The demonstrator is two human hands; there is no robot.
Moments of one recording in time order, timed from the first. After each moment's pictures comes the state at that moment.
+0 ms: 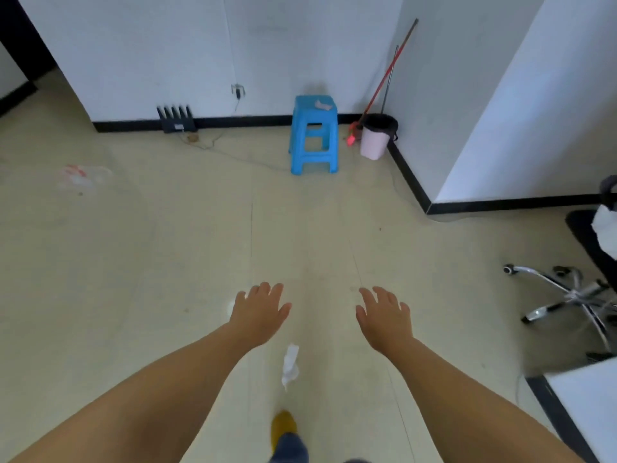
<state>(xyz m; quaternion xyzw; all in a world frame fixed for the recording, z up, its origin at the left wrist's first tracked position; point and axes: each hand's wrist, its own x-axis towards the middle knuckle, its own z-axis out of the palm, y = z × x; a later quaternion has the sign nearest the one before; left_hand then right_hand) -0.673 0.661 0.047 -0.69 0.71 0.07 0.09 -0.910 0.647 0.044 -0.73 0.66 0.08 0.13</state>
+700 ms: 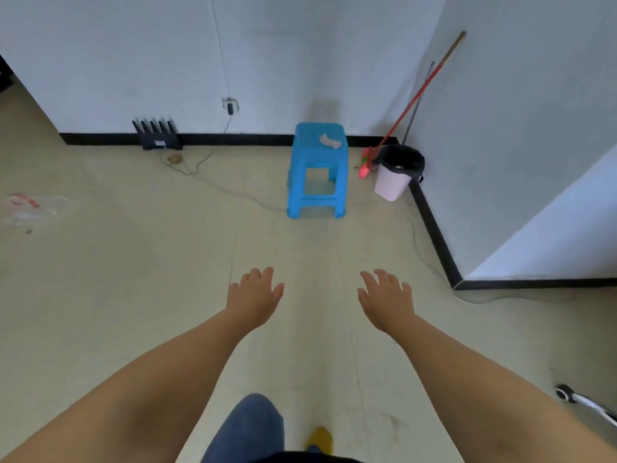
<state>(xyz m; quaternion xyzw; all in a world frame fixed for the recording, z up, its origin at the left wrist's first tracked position) -0.654 0.094 0.054 -0.75 0.63 0.18 0.03 -0.899 0.053 0.056 -0.77 0.62 0.10 0.12</state>
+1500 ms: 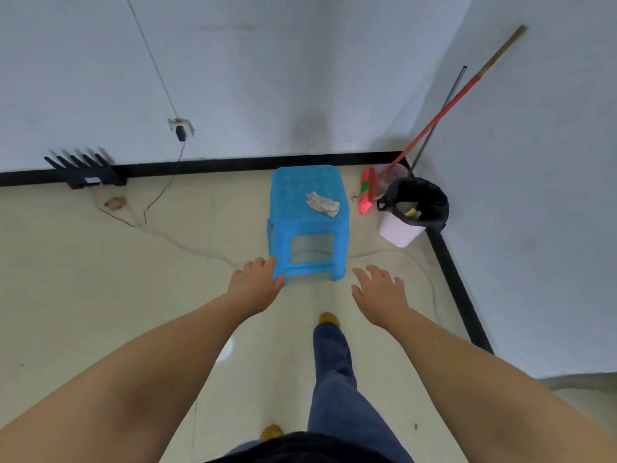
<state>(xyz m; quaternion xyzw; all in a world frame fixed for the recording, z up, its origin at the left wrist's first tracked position) -0.562 -0.520 0.018 -0.71 0.67 0.21 0.05 -0.807 -0.533 0.009 -0.75 0.63 0.13 0.15</state>
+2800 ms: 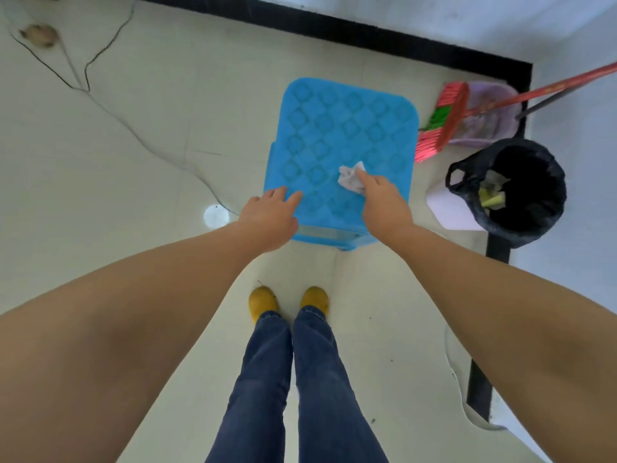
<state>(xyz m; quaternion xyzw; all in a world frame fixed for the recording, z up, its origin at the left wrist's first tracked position) -0.536 -0.833 -0.189 -0.69 0.63 0.31 0.15 -0.724 -0.922 -0.196 -0.79 0.54 0.11 0.28</state>
